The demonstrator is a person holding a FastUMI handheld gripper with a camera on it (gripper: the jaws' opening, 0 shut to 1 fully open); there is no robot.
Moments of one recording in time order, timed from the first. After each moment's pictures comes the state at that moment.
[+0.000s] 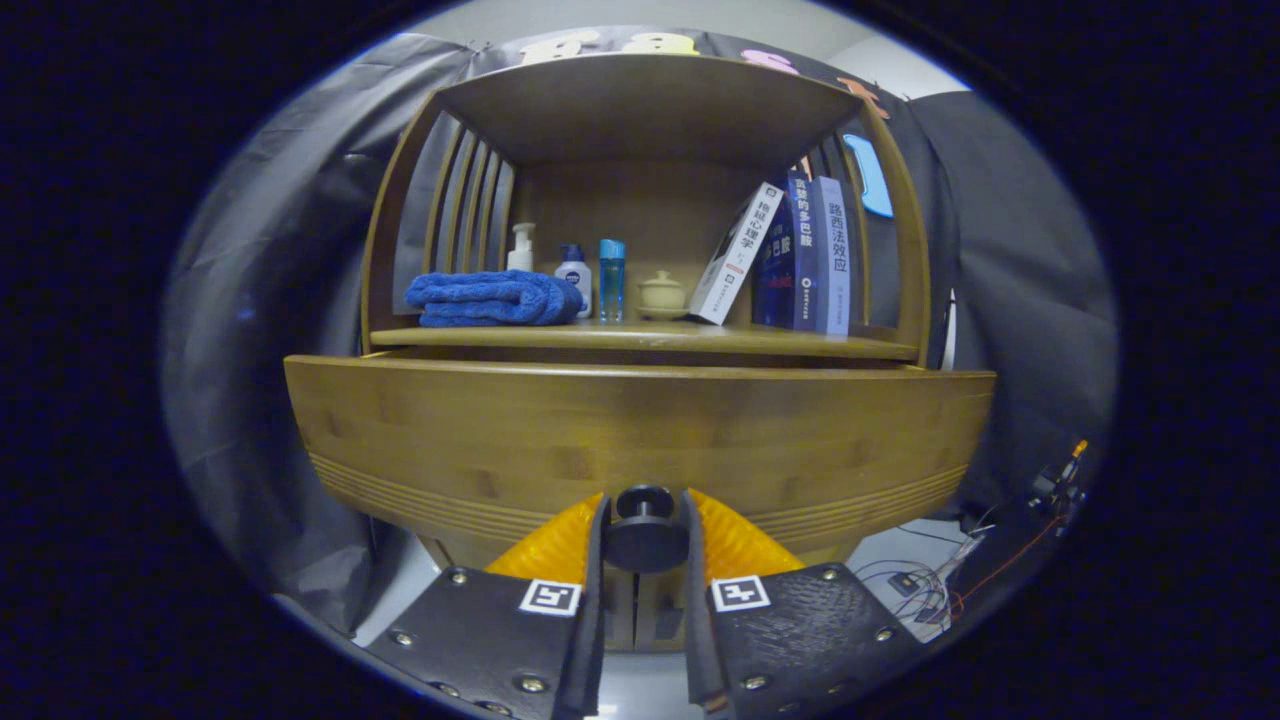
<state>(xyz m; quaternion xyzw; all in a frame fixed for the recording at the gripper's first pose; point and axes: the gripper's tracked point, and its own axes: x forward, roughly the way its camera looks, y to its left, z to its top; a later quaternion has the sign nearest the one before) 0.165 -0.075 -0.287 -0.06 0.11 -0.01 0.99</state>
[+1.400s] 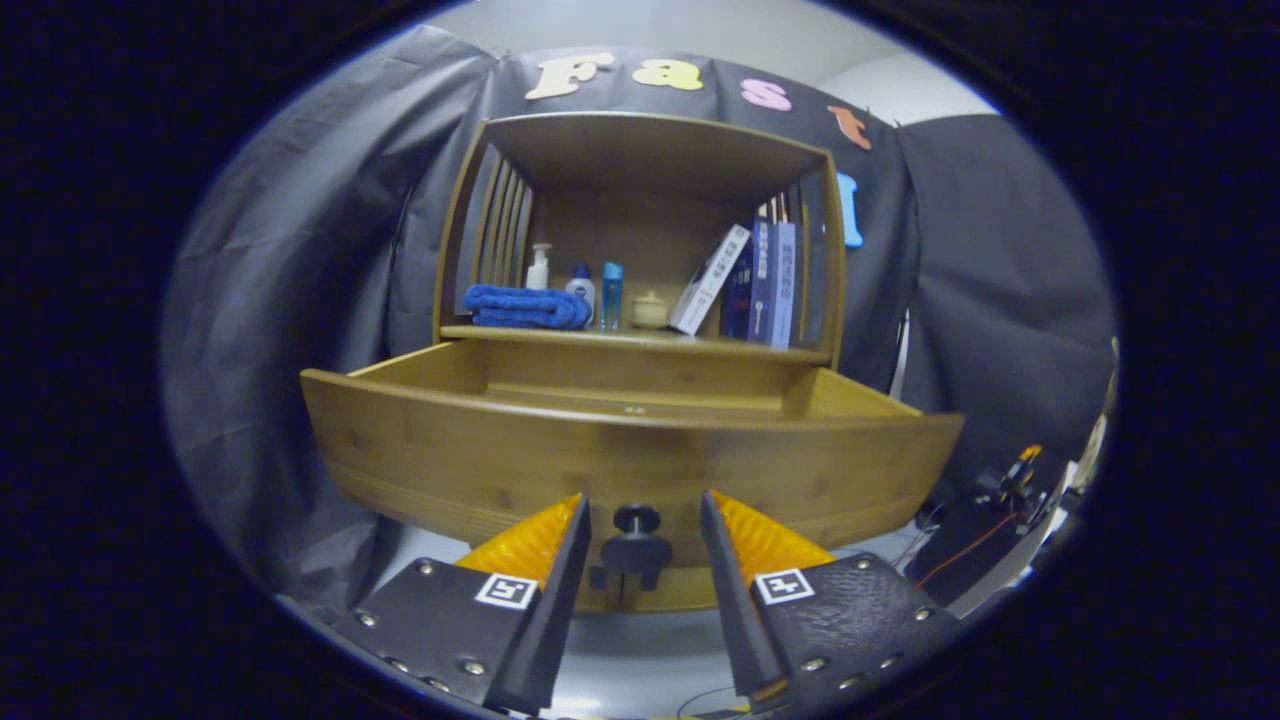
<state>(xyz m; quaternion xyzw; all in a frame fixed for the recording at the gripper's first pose) 0.032 -0.058 -0.249 -0.10 0.08 -0.05 0.99</state>
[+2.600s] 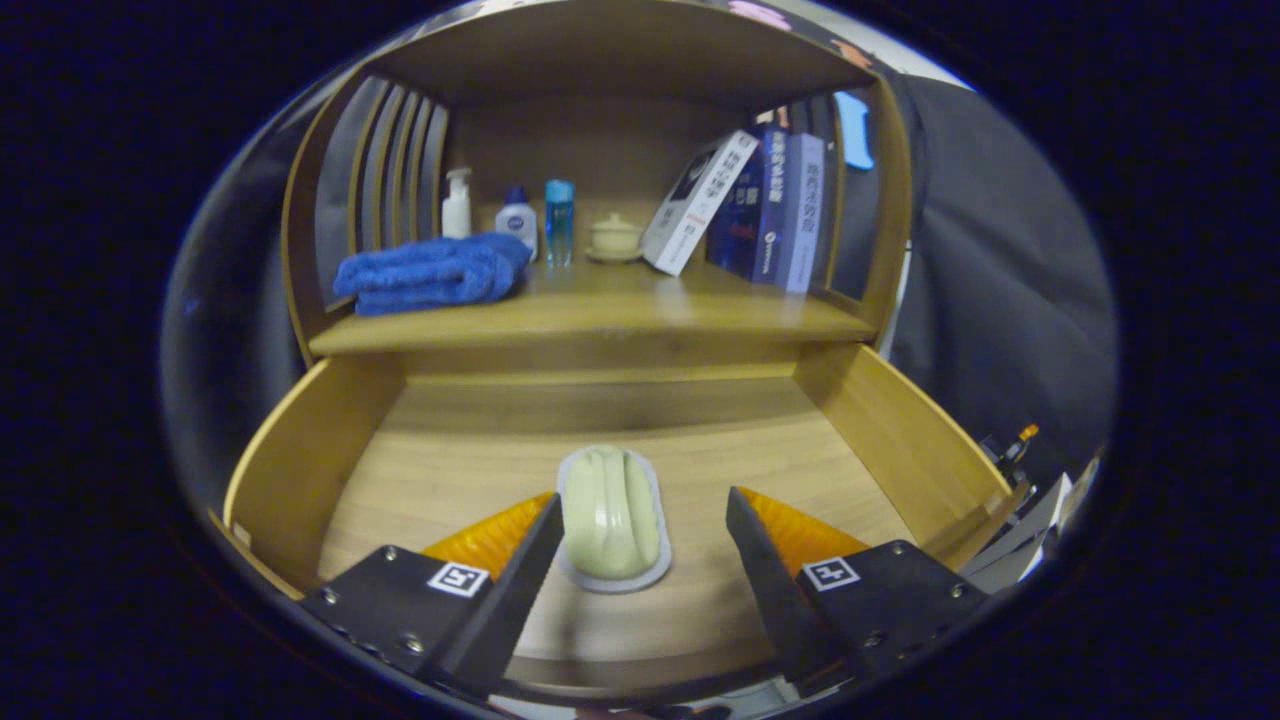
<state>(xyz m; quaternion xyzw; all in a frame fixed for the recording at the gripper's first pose) 0.171 -0.073 -0.268 -0.06 0.29 -0.11 0.95</state>
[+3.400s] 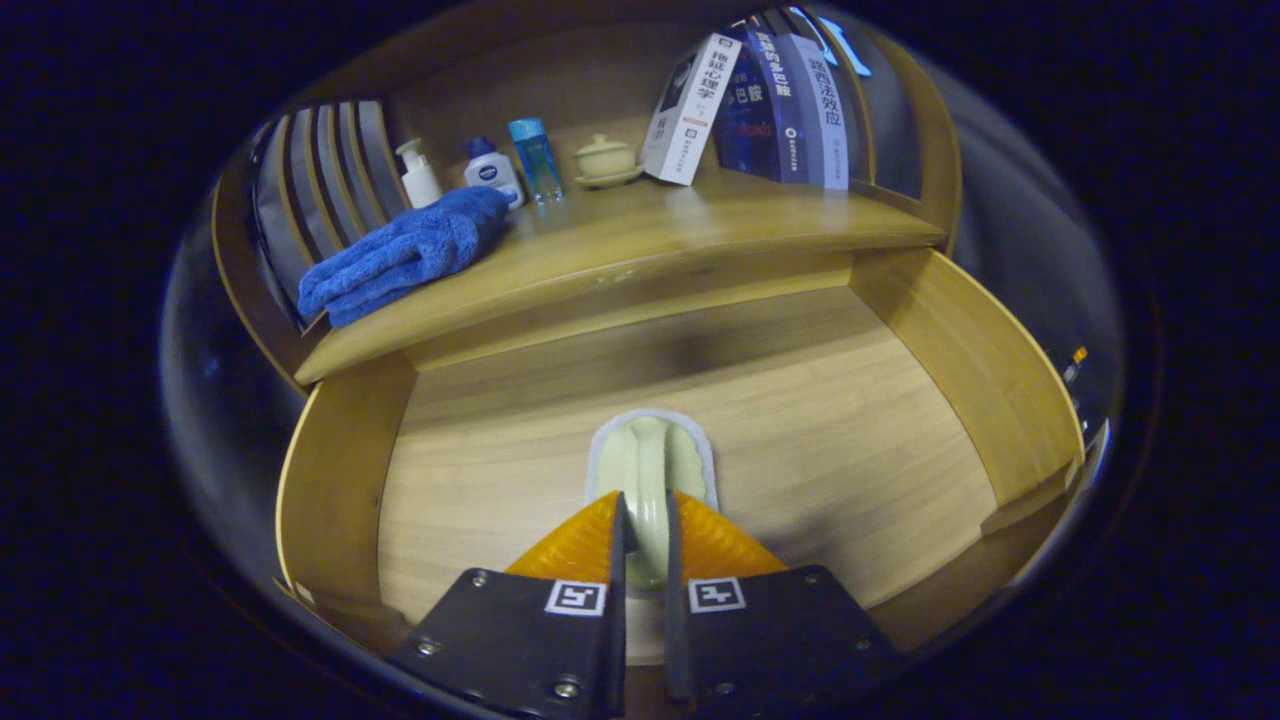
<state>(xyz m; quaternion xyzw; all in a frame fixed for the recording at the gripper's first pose) 0.187 -0.062 -0.289 0.06 0.37 -0.09 0.92</state>
